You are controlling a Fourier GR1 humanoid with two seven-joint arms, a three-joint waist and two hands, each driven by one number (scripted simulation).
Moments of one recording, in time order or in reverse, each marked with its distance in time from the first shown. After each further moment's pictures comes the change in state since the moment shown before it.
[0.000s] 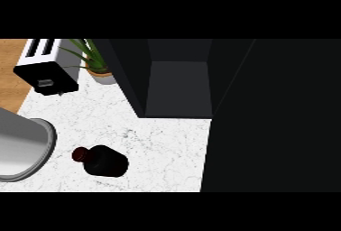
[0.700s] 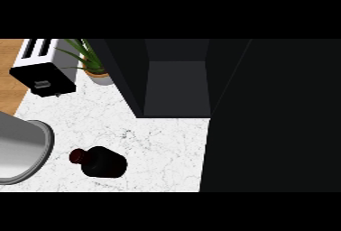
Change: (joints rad) left arm -0.044 0.014 0.070 0.013 0.077 0.123 0.039; right arm -0.074 0.013 0.010 -0.007 0.011 -0.023 0.082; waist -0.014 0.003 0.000
